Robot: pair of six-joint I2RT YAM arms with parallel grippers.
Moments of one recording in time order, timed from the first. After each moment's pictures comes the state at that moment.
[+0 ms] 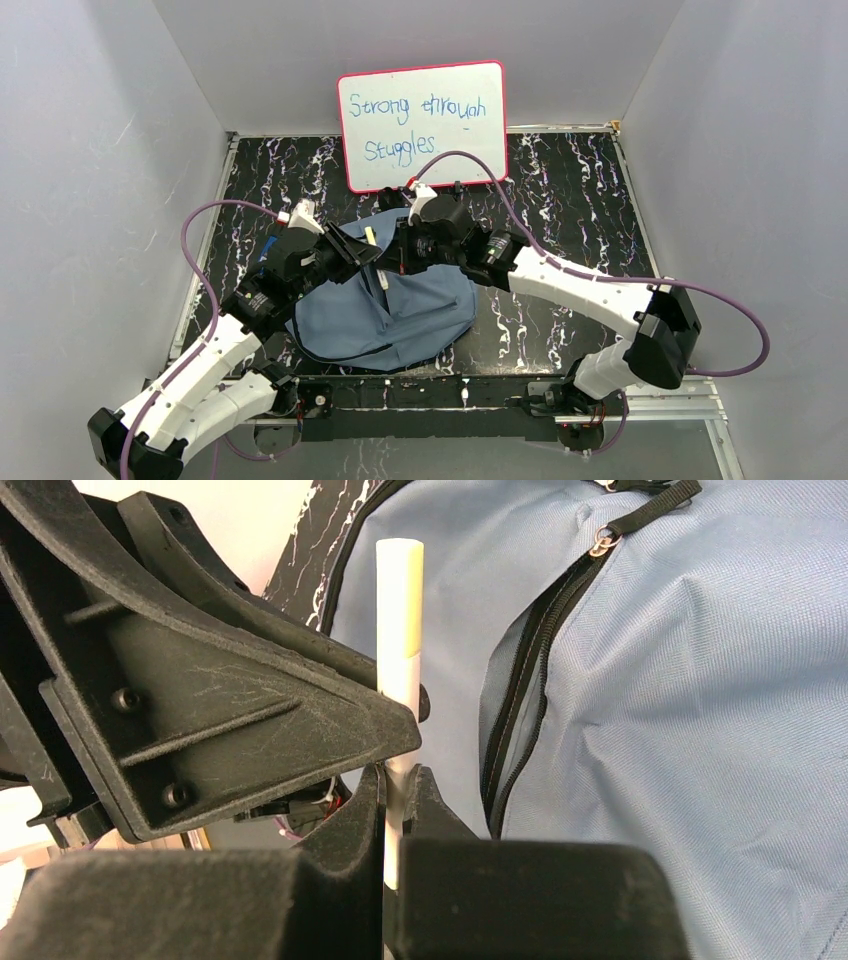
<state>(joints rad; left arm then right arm) -0.61 0.80 0.74 -0.37 -0.02 -1.09 1.02 1.44 1.19 -0.24 -0.14 0.71</state>
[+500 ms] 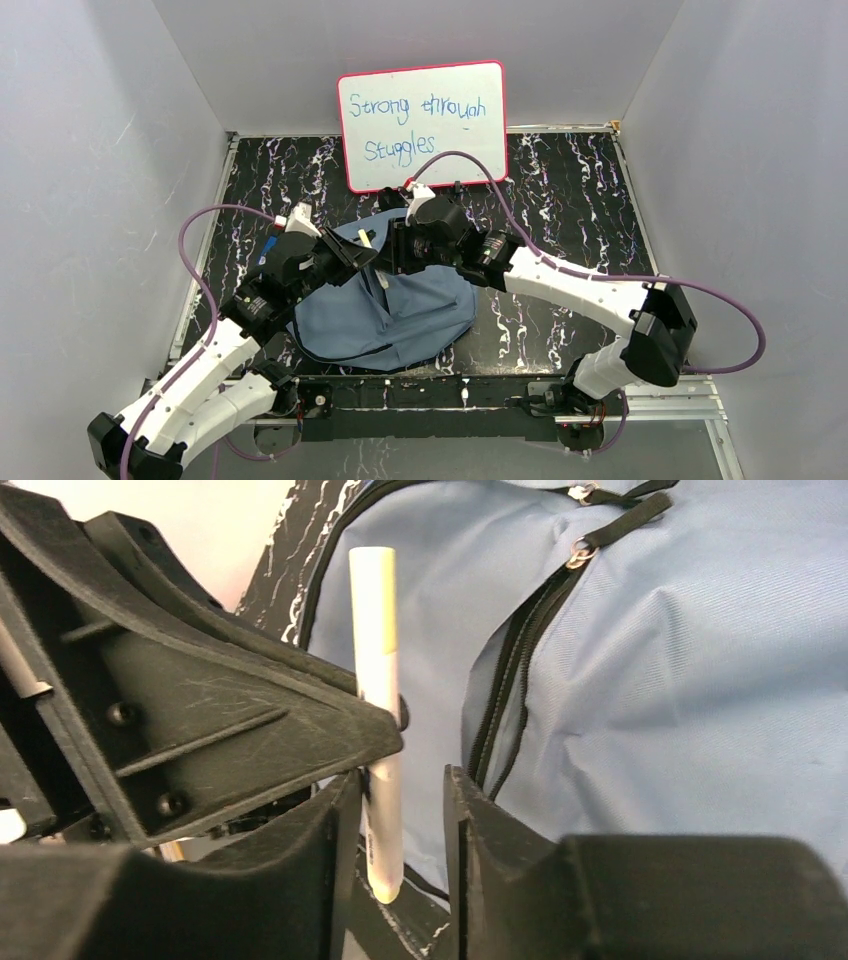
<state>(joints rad) -0.61 0.78 0.71 -0.35 -0.02 -1.10 1.03 1.46 1.21 -0.23 -0.09 0.70</state>
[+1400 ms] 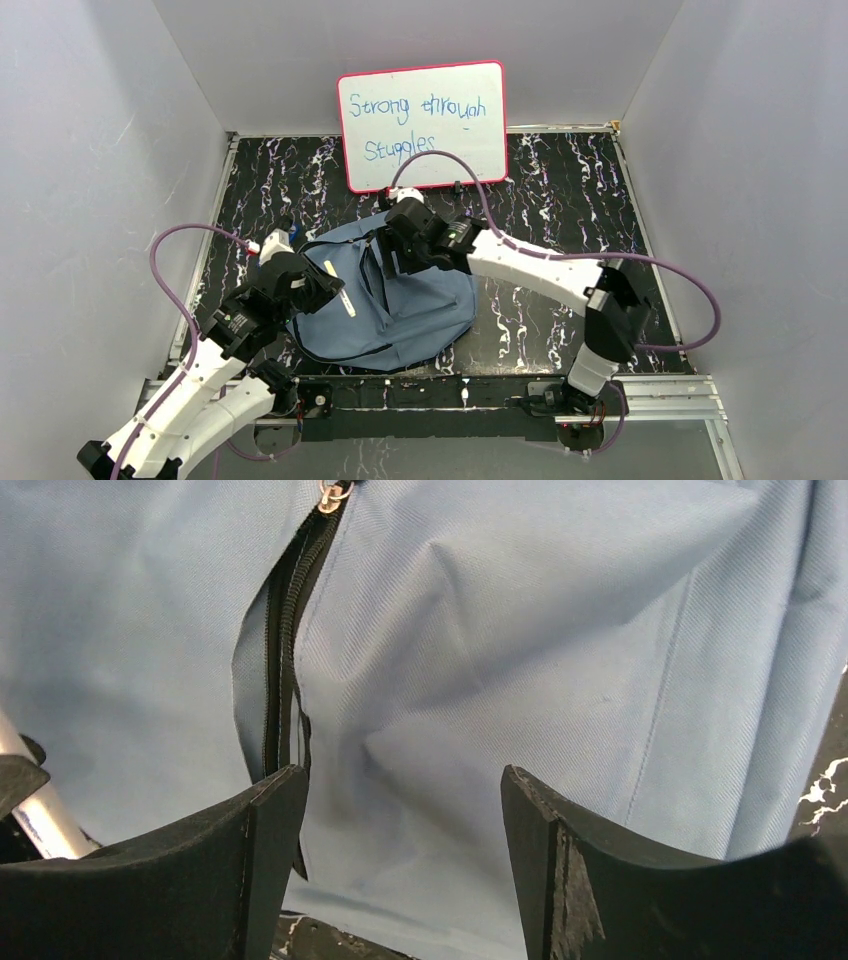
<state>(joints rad) -0.61 0.64 0.71 -0.77 -0.24 -1.07 1.04 1.65 1.40 -0.60 0.16 0.57</state>
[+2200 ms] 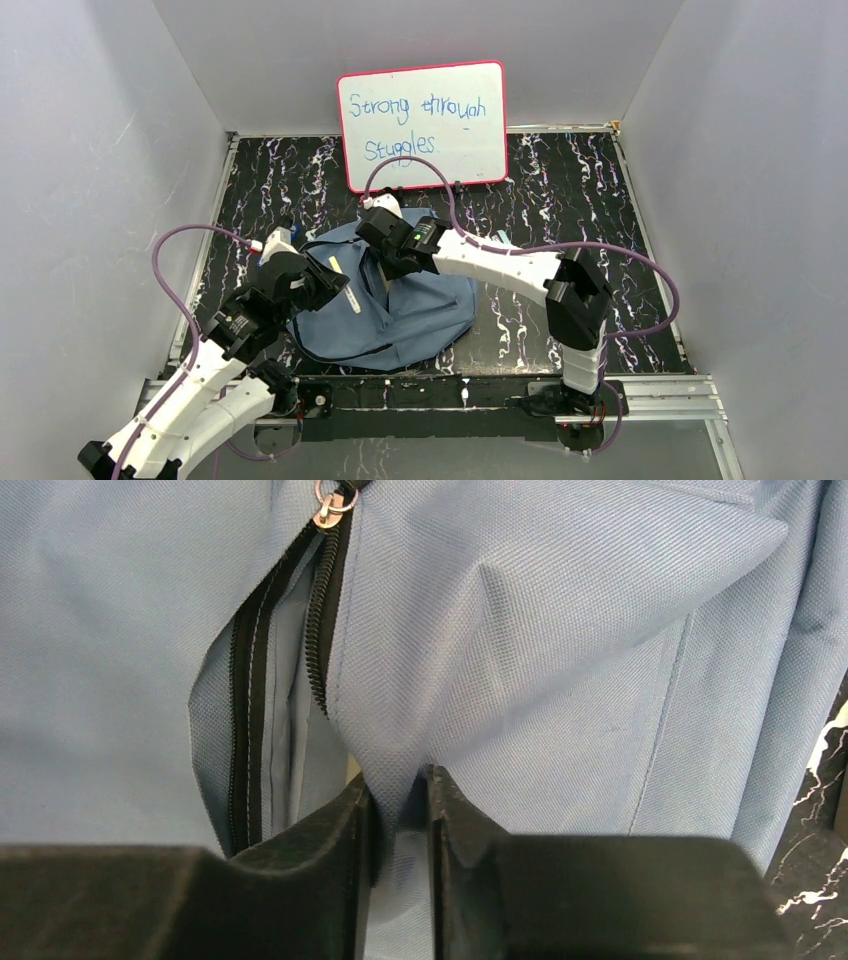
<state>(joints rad) -0.61 0.63 0.69 -0.71 -0.21 -1.07 1.11 1.87 1.61 -0.75 0.30 0.53</state>
